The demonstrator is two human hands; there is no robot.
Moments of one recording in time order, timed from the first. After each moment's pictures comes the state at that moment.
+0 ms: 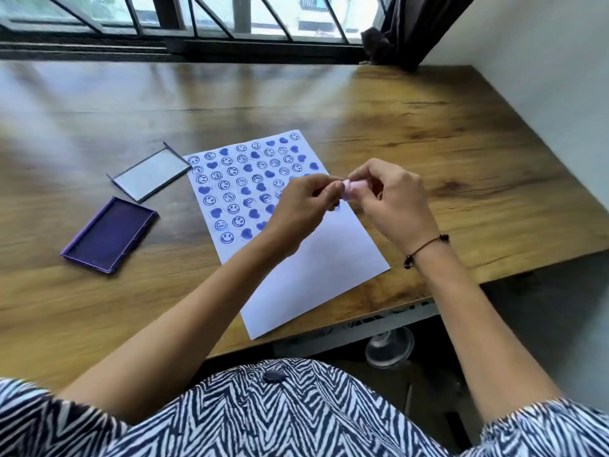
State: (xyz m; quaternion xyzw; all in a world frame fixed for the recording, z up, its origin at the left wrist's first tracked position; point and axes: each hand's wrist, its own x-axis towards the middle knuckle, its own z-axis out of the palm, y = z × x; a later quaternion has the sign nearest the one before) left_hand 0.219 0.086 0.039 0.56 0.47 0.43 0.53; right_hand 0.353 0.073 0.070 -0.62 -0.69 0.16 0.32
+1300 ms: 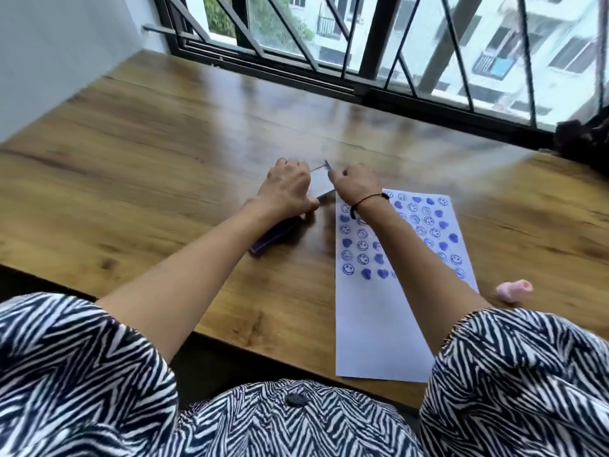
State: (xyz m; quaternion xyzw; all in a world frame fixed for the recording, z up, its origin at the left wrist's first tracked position) left_hand 0.017 0.128 0.022 0.62 0.77 0.14 0.06; right_hand 0.129 0.189 0.043 -0.56 -0.77 0.28 0.11
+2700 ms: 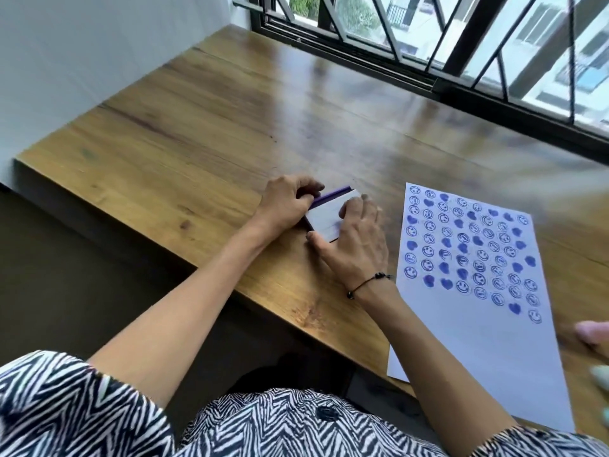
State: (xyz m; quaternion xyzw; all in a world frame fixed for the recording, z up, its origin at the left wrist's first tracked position) left_hand -0.027 0.021 0.021 0.44 0.77 0.41 0.22; right_hand 0.103 0.054 0.012 -0.45 -0.87 0.17 0.11
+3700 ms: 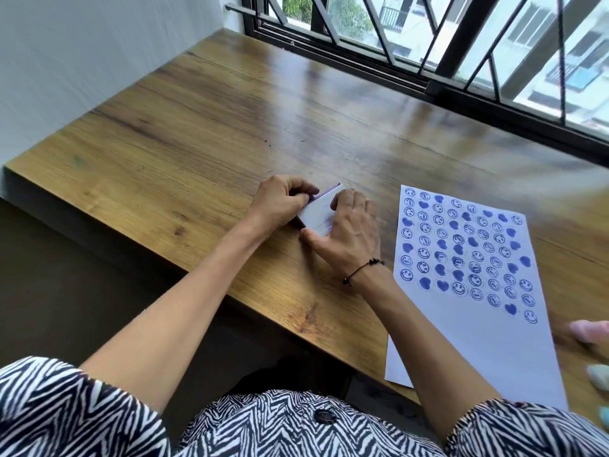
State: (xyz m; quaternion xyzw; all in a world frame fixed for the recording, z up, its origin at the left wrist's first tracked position) left_hand -0.032 0.024 0.024 0.37 0.76 0.45 0.30; right_hand 0.091 0.067 0.015 -0.42 -0.88 0.16 0.11
